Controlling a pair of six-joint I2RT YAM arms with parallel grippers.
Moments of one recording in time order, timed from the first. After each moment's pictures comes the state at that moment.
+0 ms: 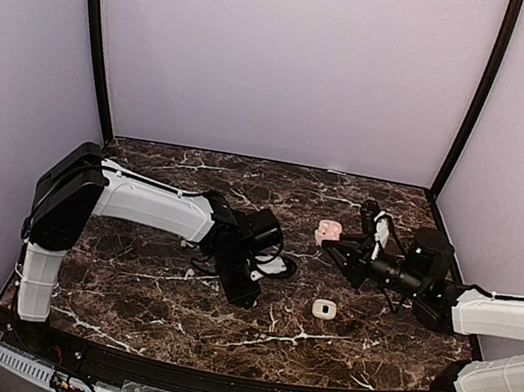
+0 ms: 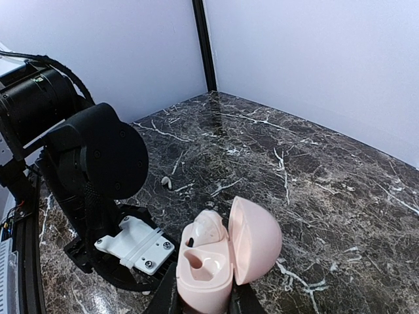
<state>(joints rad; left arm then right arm) -1.01 2.07 1.49 -0.71 0.15 0.07 0.66 1.17 0.42 0.60 -0.36 0.08</state>
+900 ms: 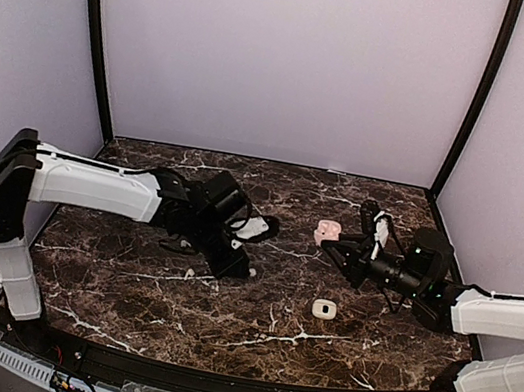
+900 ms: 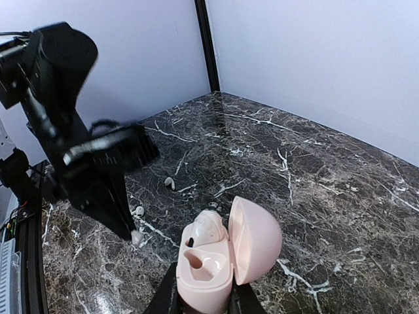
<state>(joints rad) -0.94 1.82 1.28 -0.52 0.21 0.00 0.66 1.18 0.42 0.60 -0.37 0.09</state>
